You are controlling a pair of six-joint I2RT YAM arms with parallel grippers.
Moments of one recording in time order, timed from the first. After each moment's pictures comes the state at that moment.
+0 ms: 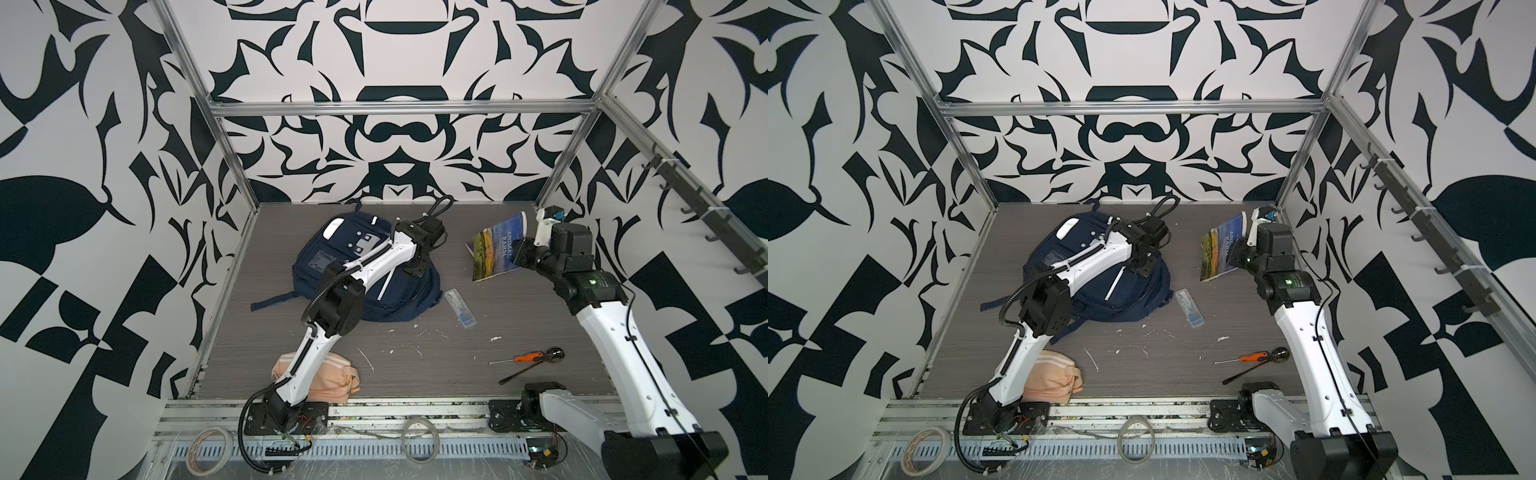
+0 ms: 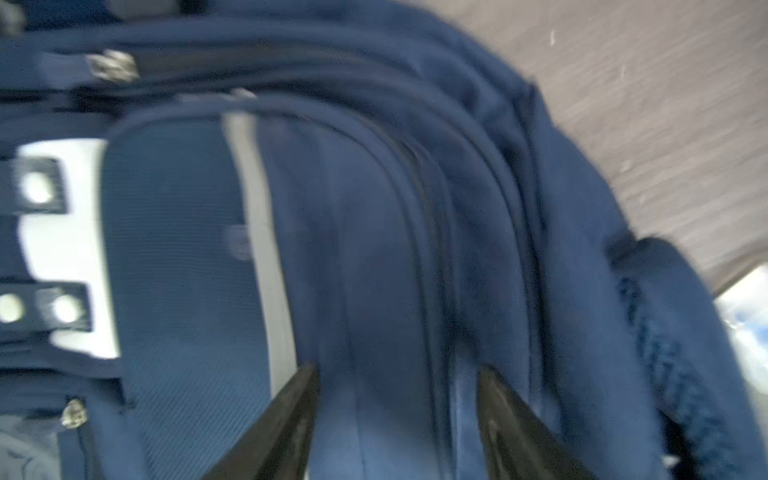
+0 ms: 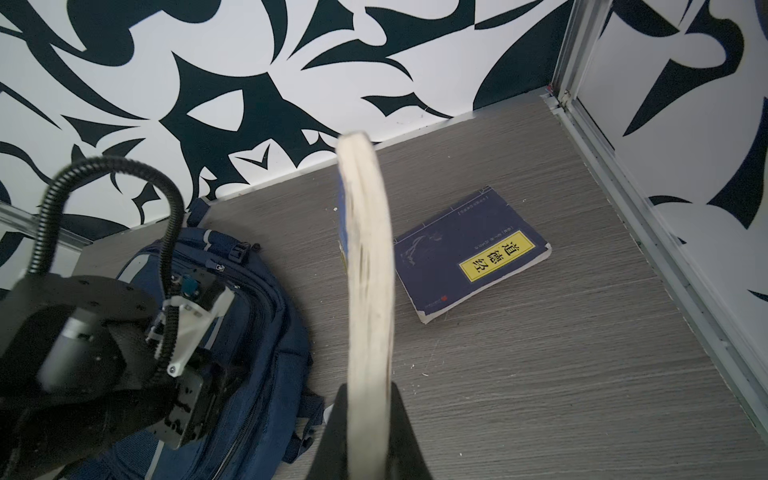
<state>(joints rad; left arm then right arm) -0.79 2.35 2.15 -1.14 -0.23 -0.20 0.07 1.03 1.11 -0.62 -0.06 0.36</state>
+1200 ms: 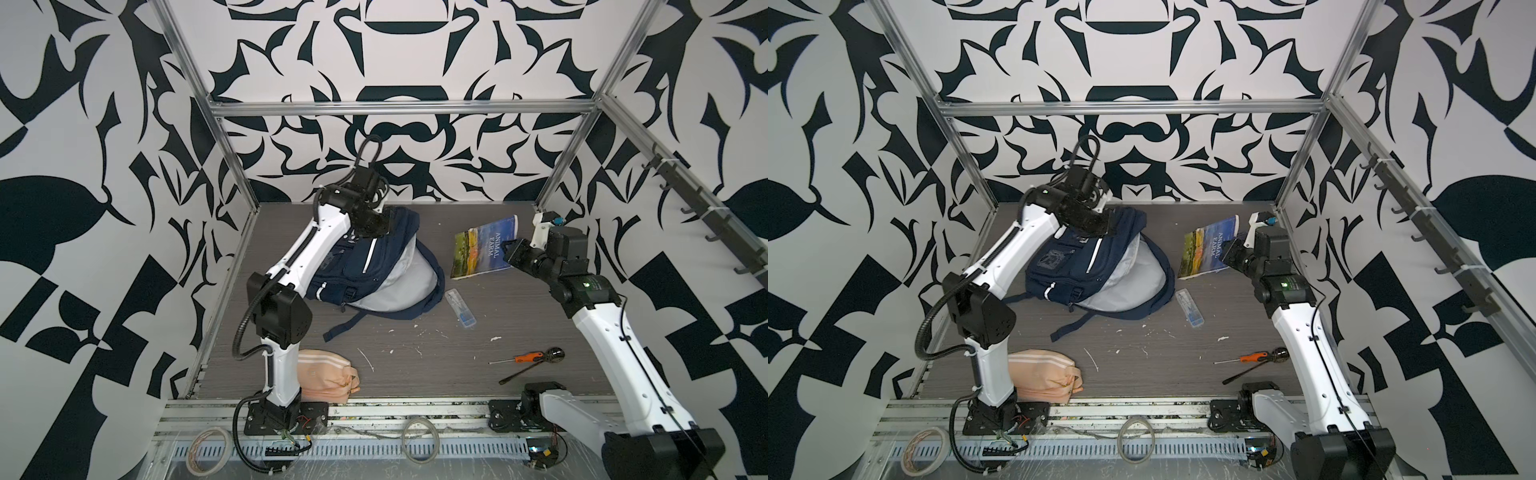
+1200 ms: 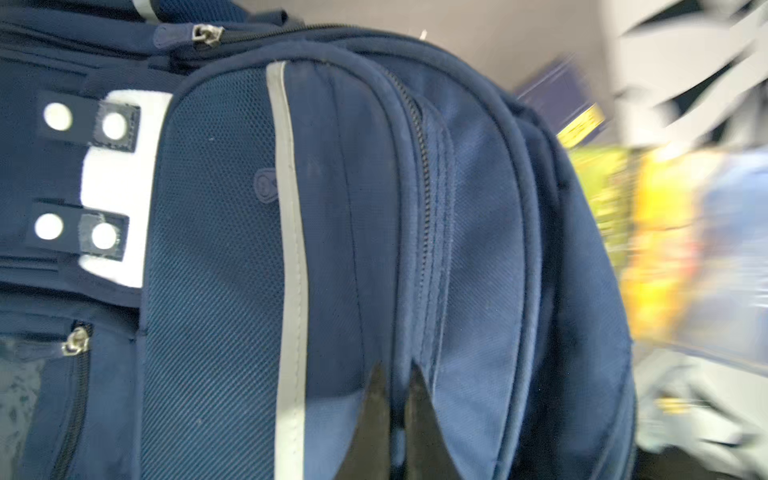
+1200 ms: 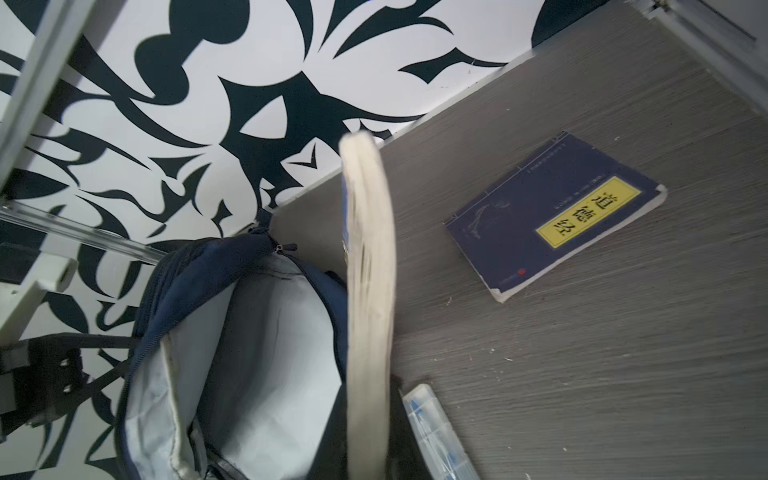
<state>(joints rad) -0.48 1.93 2.07 -1.10 0.32 -0.34 0.07 1.03 1.03 -0.50 -0.22 0.64</state>
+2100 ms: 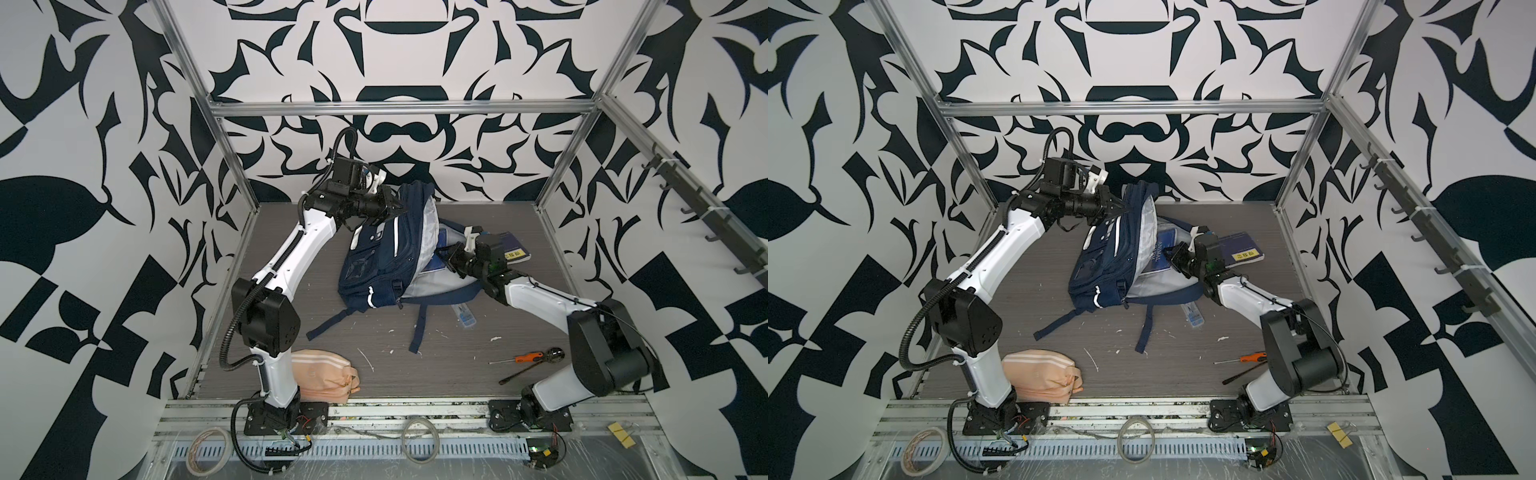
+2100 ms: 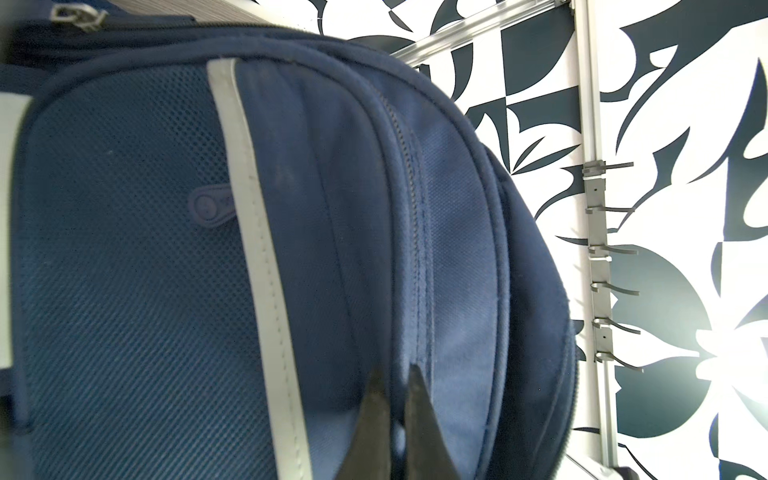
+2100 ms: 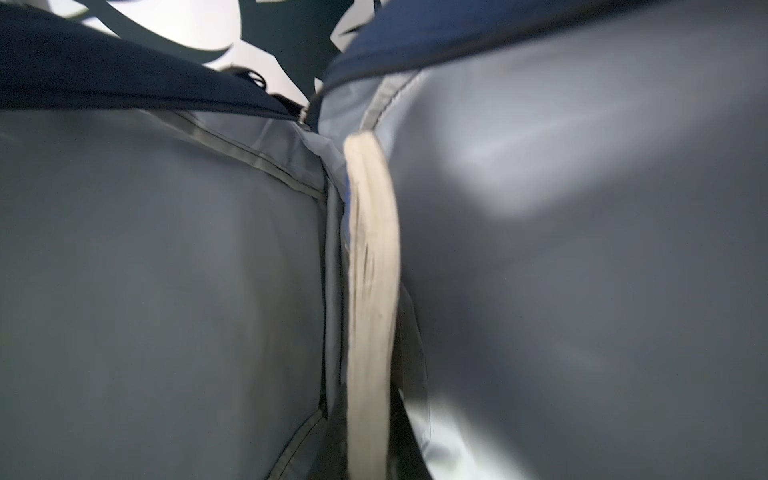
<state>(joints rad) -0.42 1.85 1.90 -0.61 0.77 -0.81 0.35 1.56 0.84 0.28 -0.35 1.05</state>
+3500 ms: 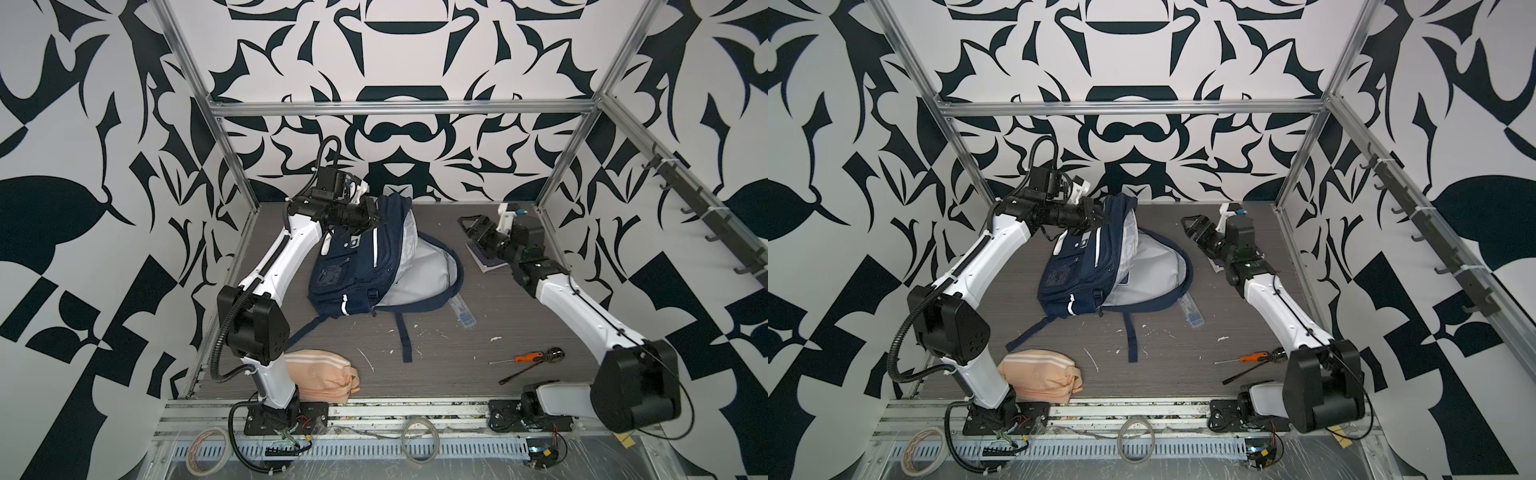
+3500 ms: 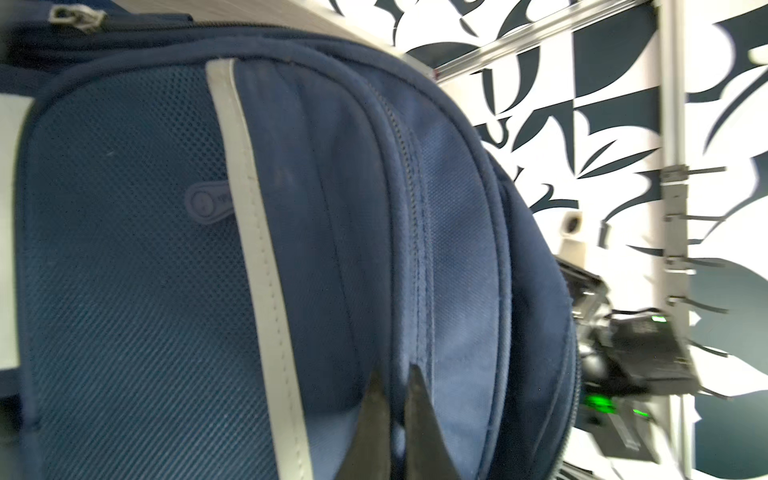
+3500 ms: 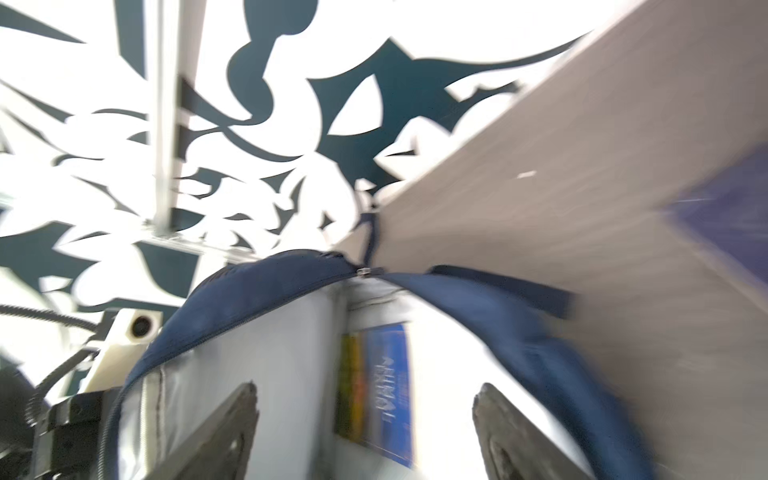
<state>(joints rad) -0.34 1.76 1.74 -0.72 0.69 -0.63 0.14 1.30 0.98 -0.05 -0.35 0.90</state>
